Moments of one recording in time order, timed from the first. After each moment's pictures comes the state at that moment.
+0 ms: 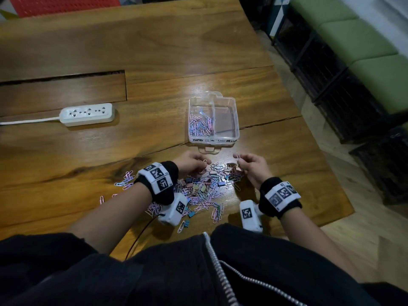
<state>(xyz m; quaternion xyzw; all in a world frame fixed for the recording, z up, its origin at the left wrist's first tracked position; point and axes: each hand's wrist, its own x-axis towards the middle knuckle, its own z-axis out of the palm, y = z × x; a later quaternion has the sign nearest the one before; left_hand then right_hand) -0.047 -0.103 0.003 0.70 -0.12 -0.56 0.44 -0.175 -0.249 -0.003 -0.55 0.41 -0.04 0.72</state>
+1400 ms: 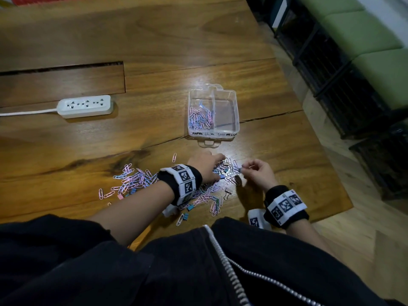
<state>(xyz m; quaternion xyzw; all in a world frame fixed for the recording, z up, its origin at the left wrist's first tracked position) -0.082 -0.127 -0.015 0.84 -0.46 -0.28 0.05 -0.207 -0.253 -0.023 -0.69 0.45 0.02 0.56</state>
